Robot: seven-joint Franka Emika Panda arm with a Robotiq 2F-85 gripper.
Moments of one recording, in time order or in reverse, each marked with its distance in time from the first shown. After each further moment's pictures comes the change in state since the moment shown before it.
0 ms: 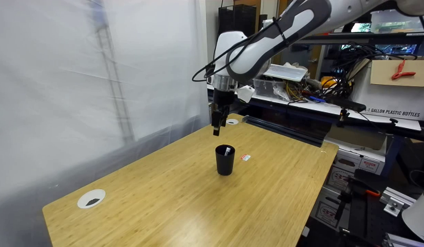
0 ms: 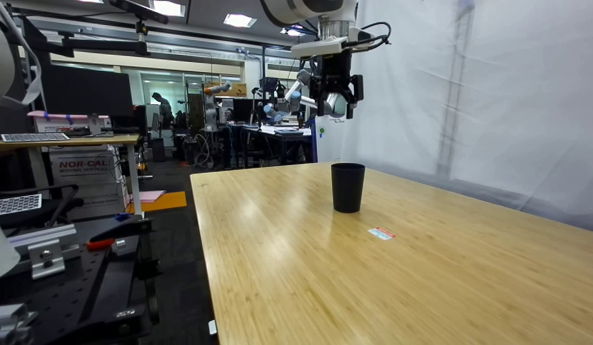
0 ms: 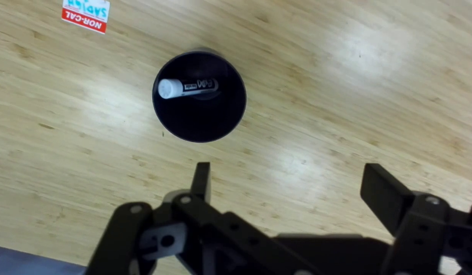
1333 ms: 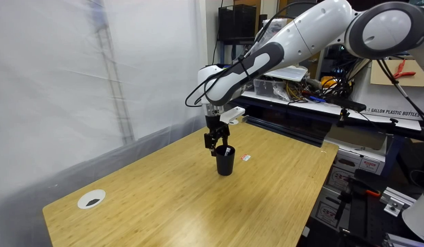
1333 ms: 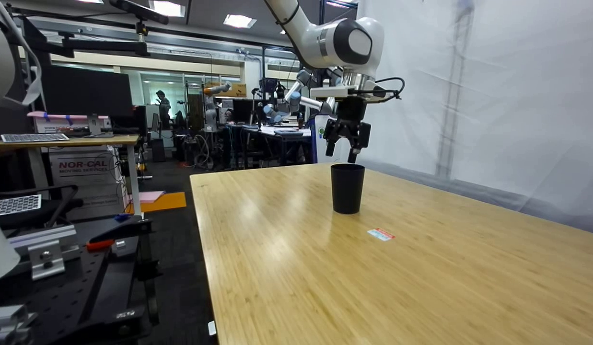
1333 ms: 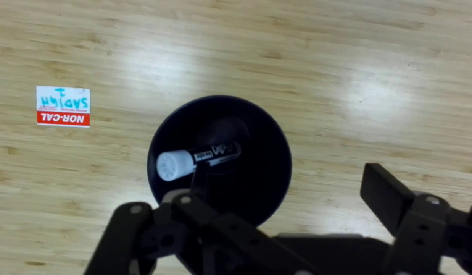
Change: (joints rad) arm 0.012 0.369 -0.036 0.373 -0.014 -0.287 0.254
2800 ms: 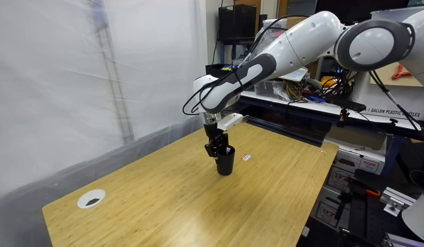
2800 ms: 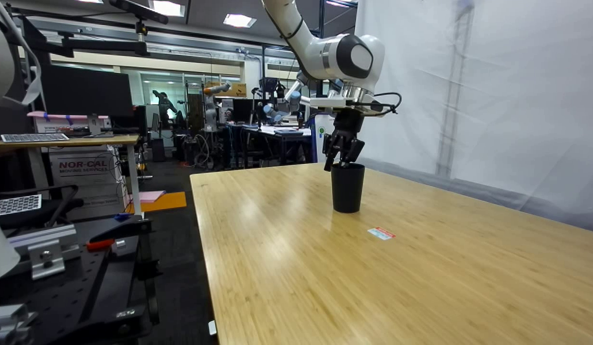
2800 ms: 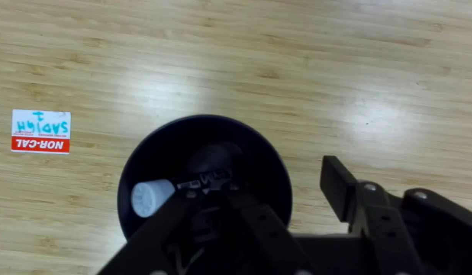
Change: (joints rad) arm 0.012 0.100 0.001 0.101 0.000 -0.093 0.020
